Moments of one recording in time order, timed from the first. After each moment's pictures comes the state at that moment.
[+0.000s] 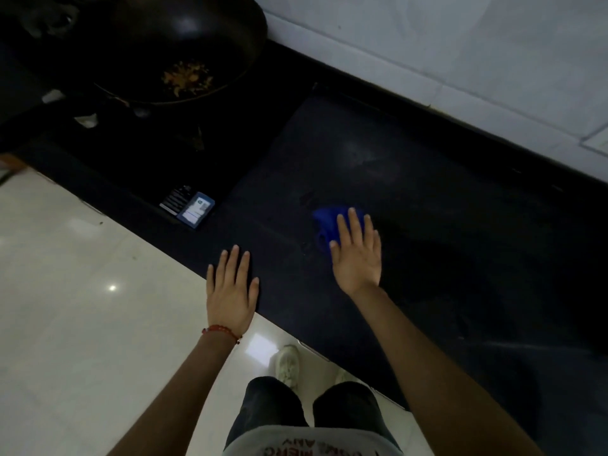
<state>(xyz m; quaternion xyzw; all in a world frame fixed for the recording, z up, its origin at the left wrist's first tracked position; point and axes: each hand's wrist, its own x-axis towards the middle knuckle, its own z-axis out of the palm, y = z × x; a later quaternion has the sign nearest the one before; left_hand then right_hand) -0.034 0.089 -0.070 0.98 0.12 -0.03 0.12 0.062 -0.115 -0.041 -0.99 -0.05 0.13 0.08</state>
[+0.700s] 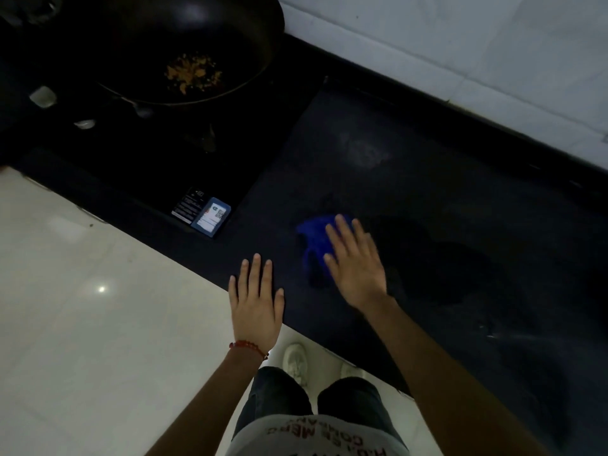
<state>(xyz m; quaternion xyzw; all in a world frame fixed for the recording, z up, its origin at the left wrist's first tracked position) -0.032 0.096 -0.080 0.99 0.10 -0.01 0.11 0.055 -0.076 -0.047 -0.98 -0.13 0.11 0.03</state>
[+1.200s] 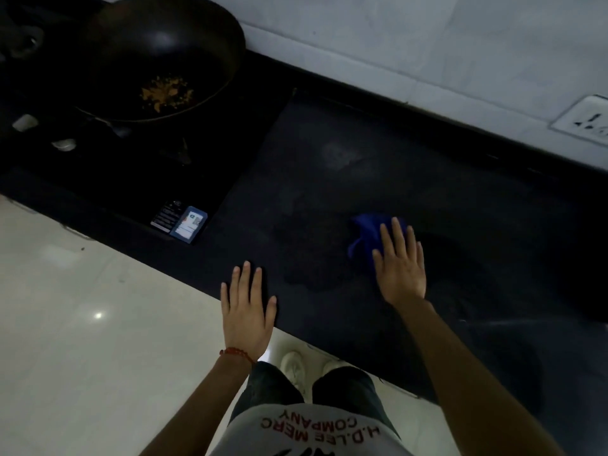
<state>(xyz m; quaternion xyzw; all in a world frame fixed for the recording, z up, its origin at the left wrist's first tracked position) -0.046 0.073 -0.067 0.99 0.07 -0.02 0.14 0.043 -0.179 -0.043 -0.99 0.04 0.13 0.05</state>
